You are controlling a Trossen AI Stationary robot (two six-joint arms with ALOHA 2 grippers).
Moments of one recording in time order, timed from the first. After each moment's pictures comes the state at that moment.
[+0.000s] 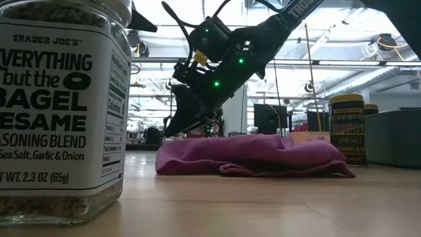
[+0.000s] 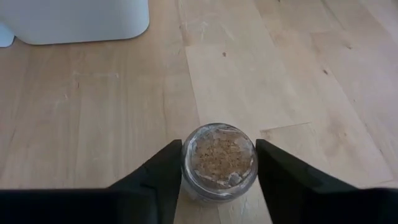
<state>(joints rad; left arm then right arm) 0.03 0.86 0.73 -0.18 -0.29 0.40 -0.07 2.10 1.33 0.06 0.13 0.07</state>
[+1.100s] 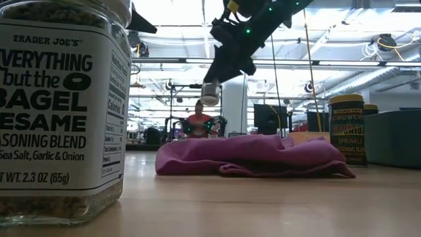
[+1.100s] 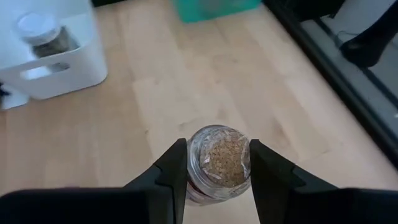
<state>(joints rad) 0.03 0.86 0.73 -0.18 -0.29 0.37 -0.17 1.72 1.33 -0.33 0.14 0.17</state>
